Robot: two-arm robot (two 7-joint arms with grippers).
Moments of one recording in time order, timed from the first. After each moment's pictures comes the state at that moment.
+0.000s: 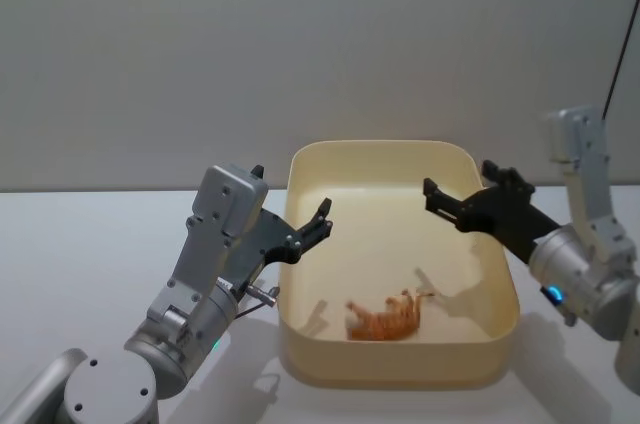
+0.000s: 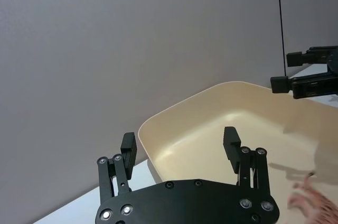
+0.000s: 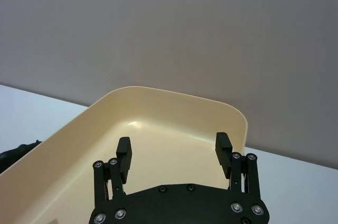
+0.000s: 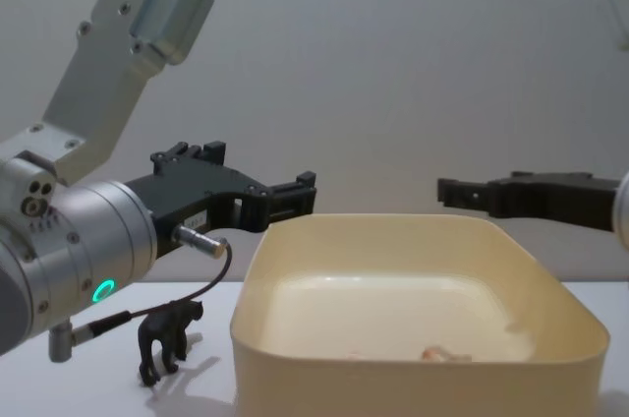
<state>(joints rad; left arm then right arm) -0.24 0.38 0.45 -1.63 -0.20 0.01 -0.01 0.30 0.17 -0.24 -1.49 0.23 0.24 0.22</state>
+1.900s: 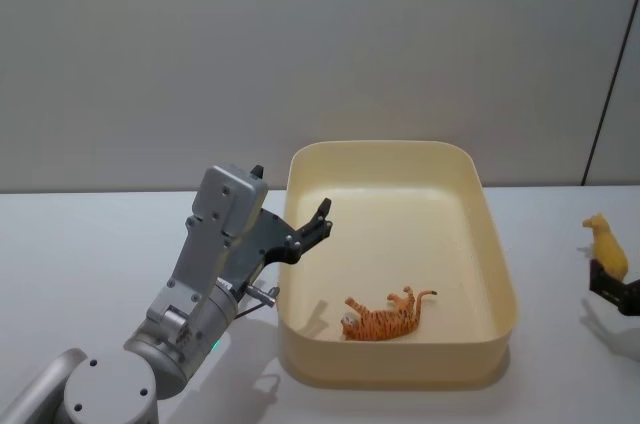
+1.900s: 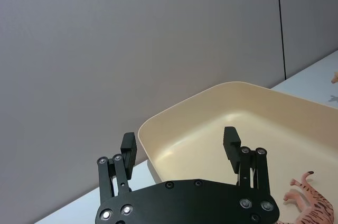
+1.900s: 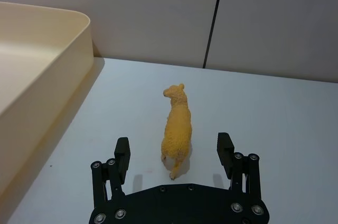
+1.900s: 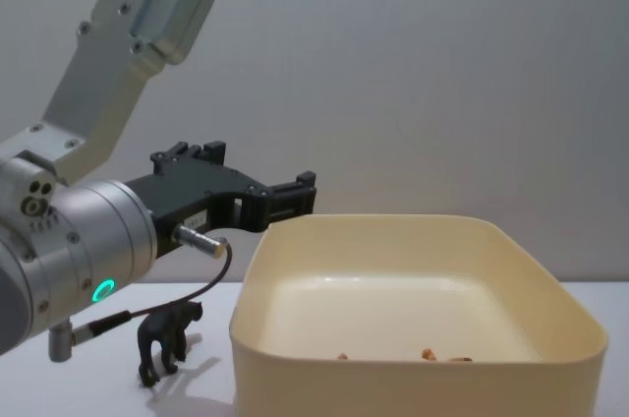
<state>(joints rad) -0.24 0.38 0.45 -1.63 -0.20 0.01 -0.01 0.03 0.38 -0.08 -1.61 0.29 0.25 0.04</state>
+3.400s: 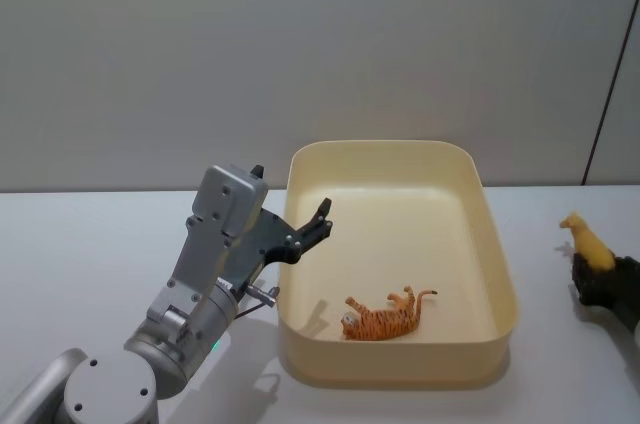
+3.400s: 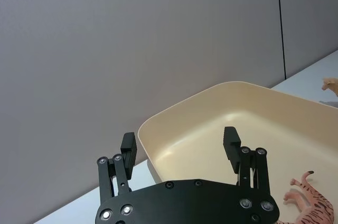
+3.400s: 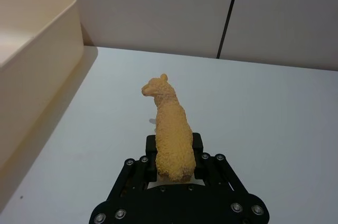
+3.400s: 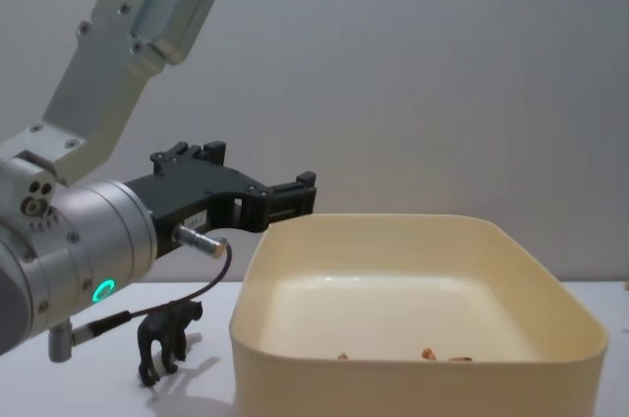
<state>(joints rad) -0.24 0.38 0.45 -1.63 -0.20 0.01 -0.01 0.21 0.29 -0.14 -1.33 0.21 0.21 0.05</state>
